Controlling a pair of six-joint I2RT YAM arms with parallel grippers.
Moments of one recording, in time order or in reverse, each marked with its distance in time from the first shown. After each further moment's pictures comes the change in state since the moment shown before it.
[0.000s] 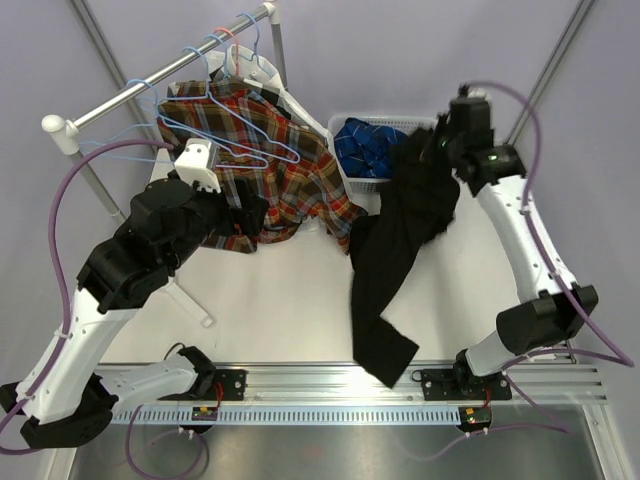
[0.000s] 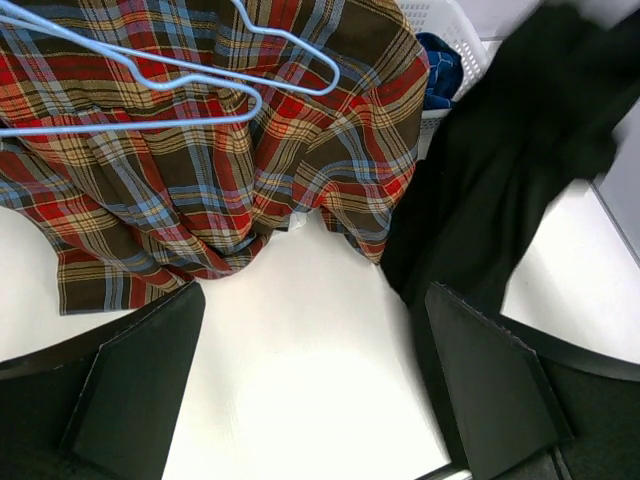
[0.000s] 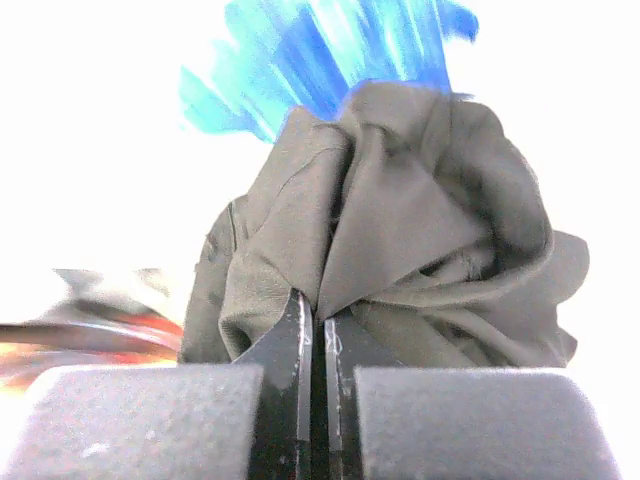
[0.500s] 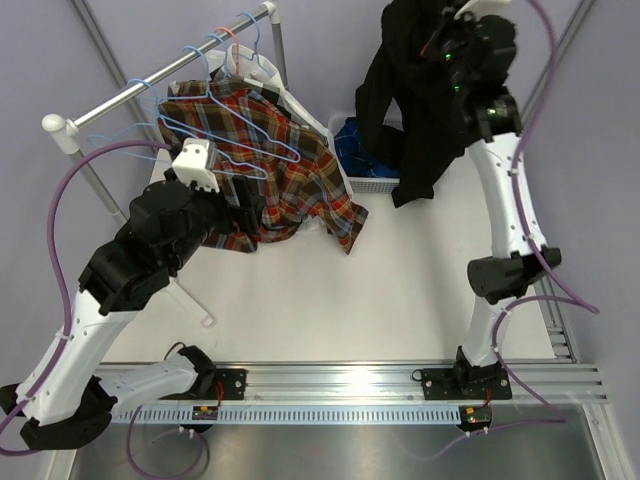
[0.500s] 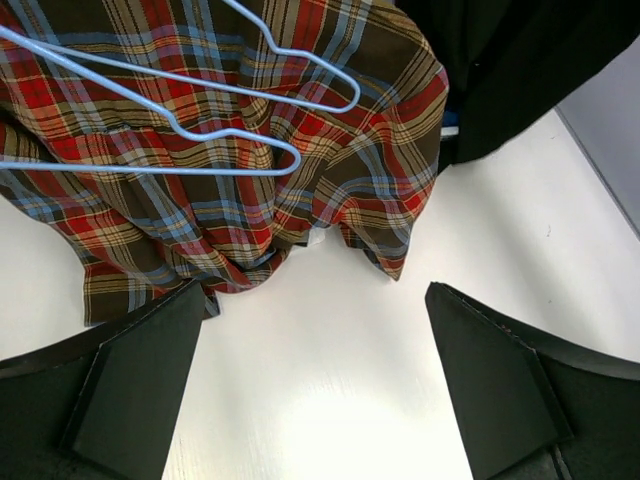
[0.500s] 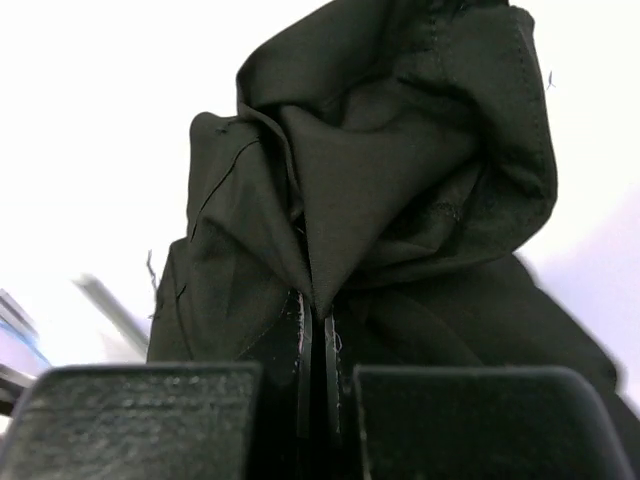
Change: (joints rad) left arm 0.000 -0.019 -0.033 0.052 -0.043 0.041; right arm 0.000 0.362 0.813 0.436 -0.055 -0.289
